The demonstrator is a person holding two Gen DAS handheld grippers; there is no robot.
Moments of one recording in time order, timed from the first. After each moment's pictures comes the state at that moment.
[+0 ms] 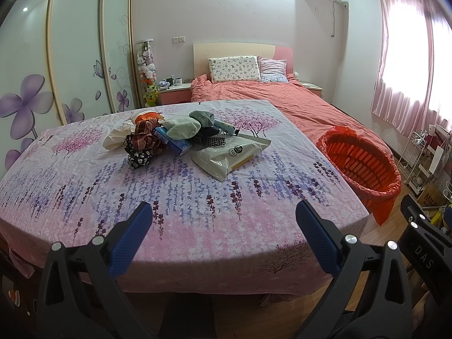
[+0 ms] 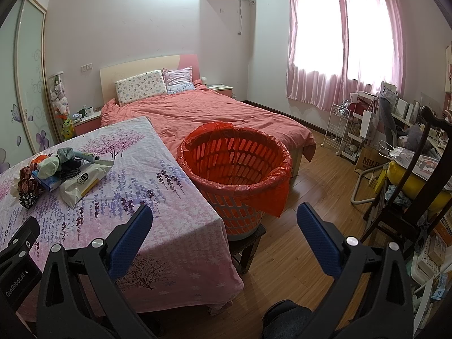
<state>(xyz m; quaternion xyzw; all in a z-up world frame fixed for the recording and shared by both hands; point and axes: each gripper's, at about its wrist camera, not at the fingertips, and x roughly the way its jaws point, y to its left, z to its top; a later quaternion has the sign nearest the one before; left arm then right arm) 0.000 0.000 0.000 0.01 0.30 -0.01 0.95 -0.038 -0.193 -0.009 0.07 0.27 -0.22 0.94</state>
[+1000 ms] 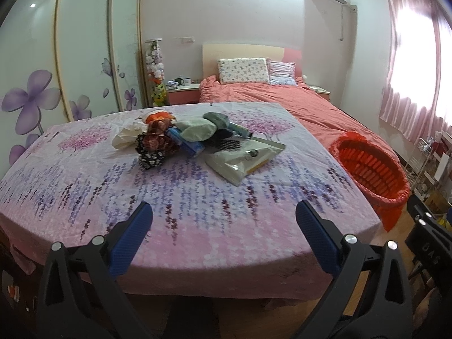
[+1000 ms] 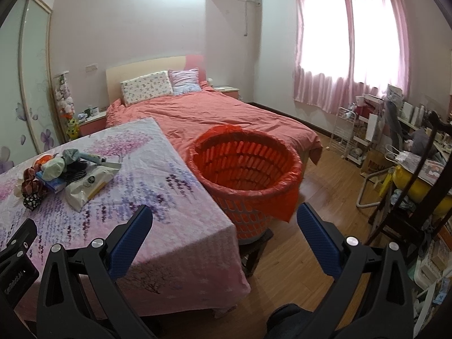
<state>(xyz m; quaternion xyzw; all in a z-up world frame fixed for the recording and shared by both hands) 0.007 0.021 0.000 0.00 0.30 0.02 0.95 -0.027 -0.184 -0.006 0.06 0.26 -0.20 0.94</state>
